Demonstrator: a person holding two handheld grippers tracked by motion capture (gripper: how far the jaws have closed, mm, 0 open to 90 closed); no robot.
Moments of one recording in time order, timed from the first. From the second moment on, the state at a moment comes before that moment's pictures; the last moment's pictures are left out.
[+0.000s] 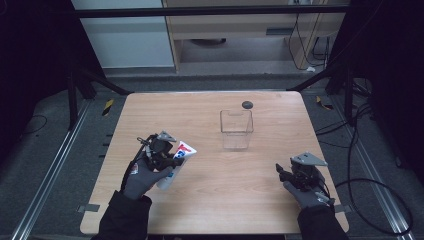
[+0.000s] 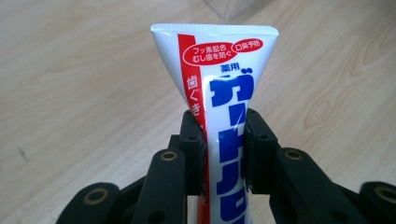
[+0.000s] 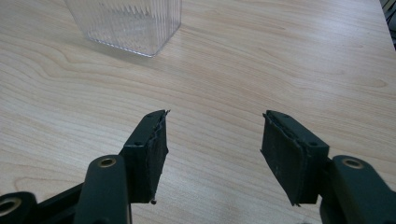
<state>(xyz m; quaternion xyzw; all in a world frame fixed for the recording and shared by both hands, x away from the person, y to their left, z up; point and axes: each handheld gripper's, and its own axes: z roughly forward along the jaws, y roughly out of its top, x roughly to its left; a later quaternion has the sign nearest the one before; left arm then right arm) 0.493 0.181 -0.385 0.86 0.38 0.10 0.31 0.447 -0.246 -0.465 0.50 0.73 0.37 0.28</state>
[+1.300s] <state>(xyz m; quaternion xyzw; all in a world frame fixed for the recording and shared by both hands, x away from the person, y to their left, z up) 0.552 0.149 -0.347 0.70 0.41 0.26 0.52 0.449 -0.244 -0.467 0.50 0.73 0.37 0.29</state>
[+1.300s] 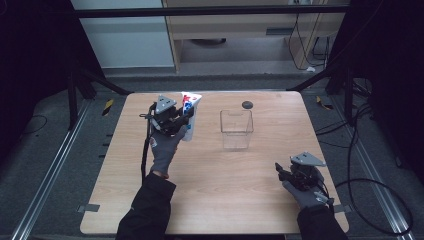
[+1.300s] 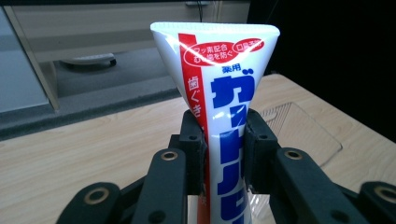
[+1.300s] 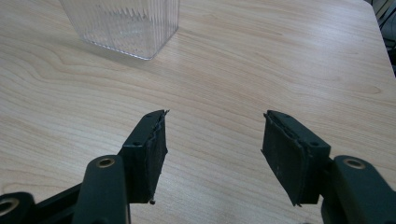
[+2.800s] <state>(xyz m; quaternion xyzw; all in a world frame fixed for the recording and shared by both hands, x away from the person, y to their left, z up) 0.593 0.052 -0.339 0.67 0.38 0.26 0.58 0.450 -0.245 -0.468 0.50 0.73 0.37 0.29</state>
